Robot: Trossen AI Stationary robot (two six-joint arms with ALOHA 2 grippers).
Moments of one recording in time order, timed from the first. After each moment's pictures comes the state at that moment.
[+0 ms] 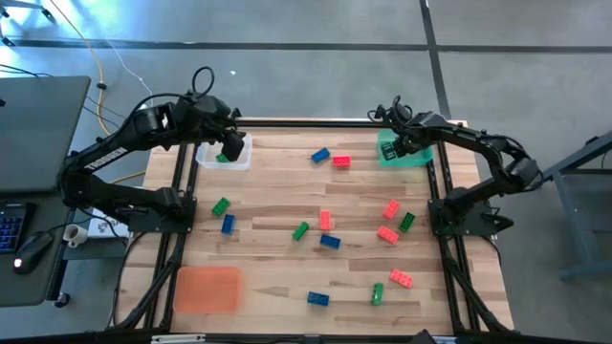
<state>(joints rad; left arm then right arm) 0.56 1.08 1.33 -1.01 -0.22 -0.26 -0.86 1.42 0.89 -0.85 0.25 0.37</state>
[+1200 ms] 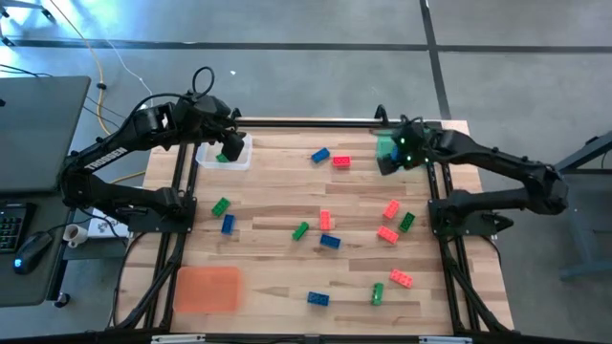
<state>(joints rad) 0.56 1.08 1.33 -1.00 -0.21 -0.26 -0.49 1.06 0.89 -0.91 0.06 0.64</state>
